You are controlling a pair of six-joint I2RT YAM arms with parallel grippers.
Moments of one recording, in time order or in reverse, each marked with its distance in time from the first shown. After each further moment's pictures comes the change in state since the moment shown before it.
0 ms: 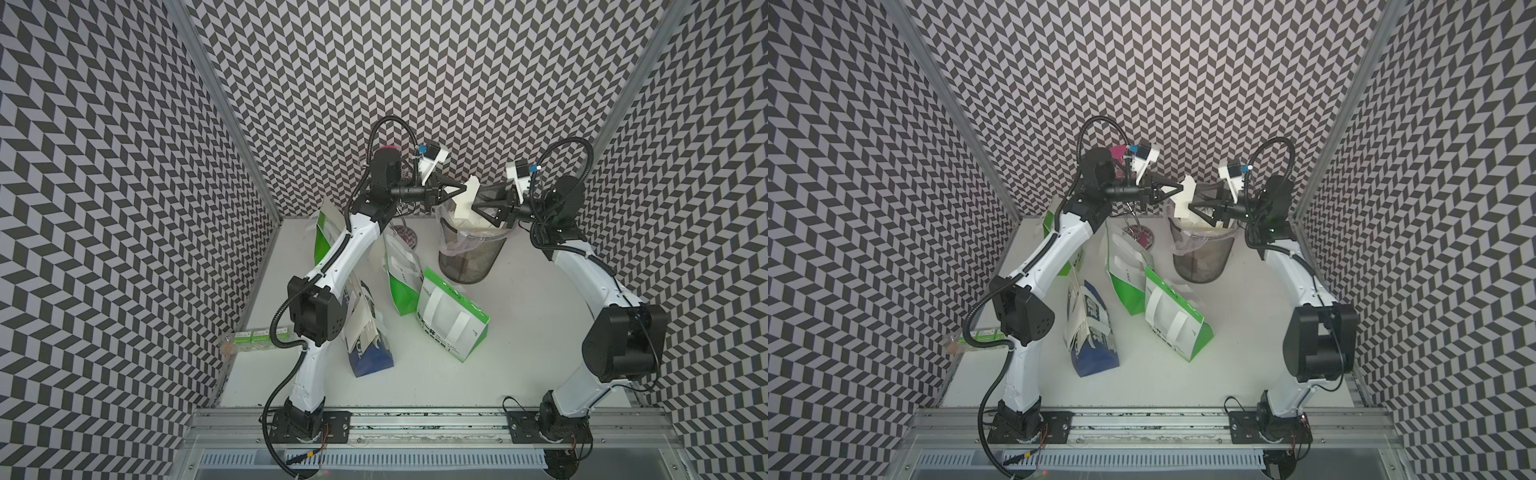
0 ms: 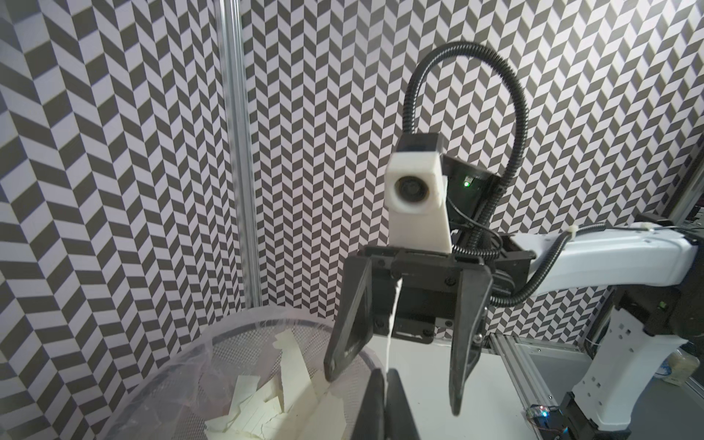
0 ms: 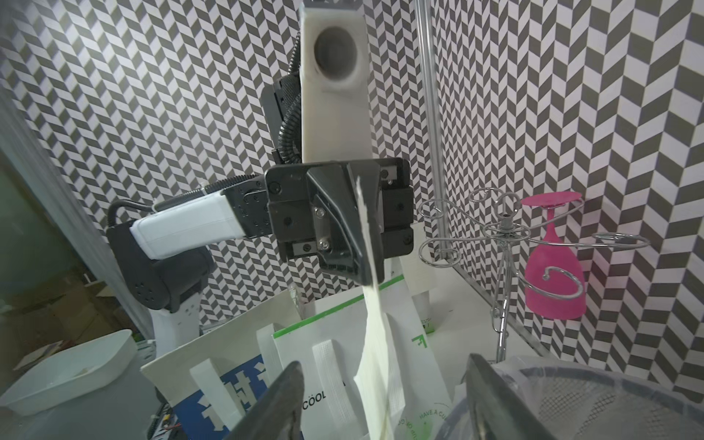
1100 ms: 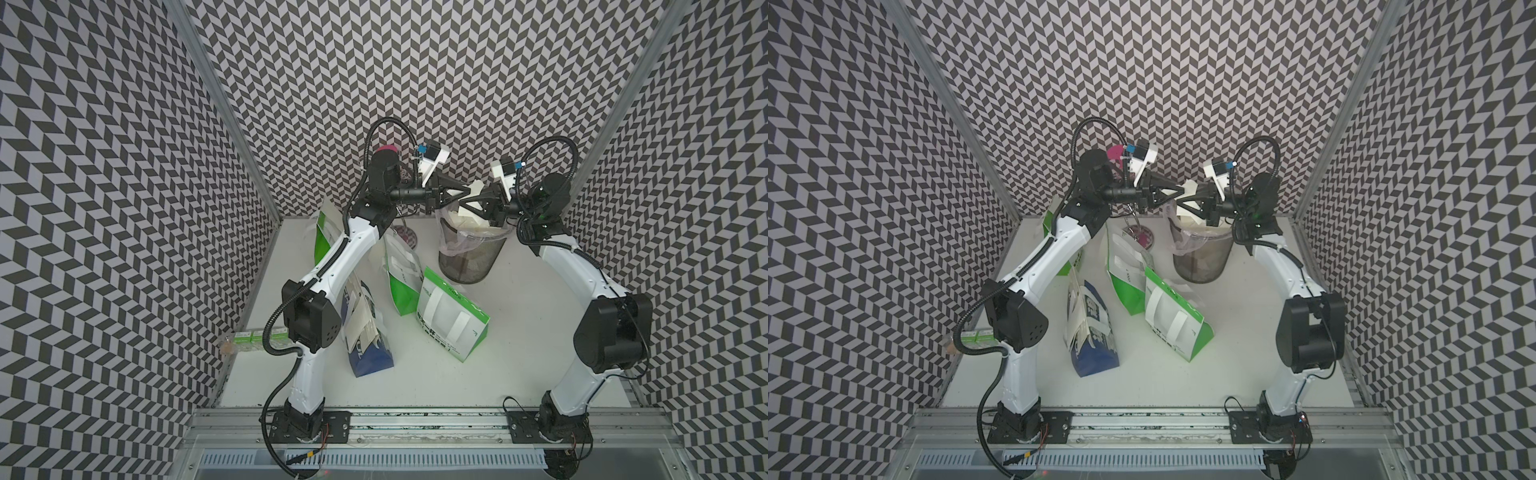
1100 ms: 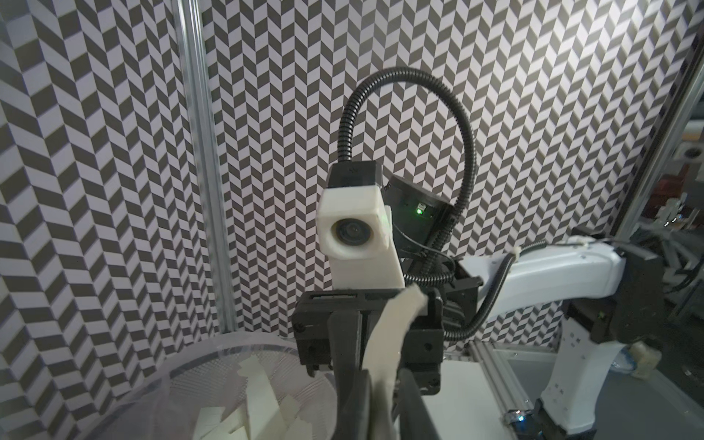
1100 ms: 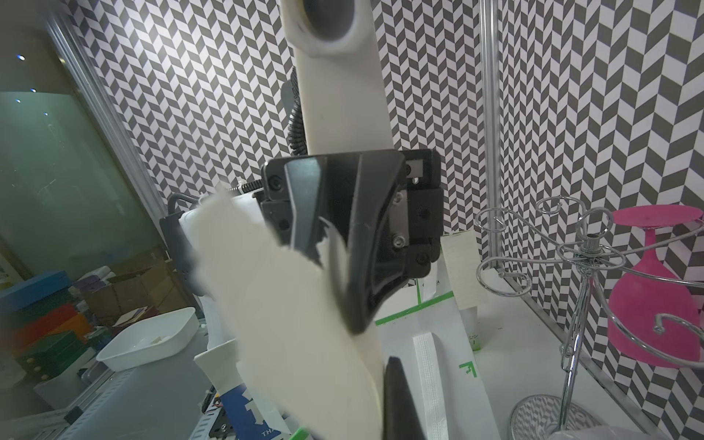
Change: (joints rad) left arm -0.017 -0.065 -0.096 0.091 0.027 -0.057; right arm 0.063 0.073 0.082 0.053 -0.077 0.070
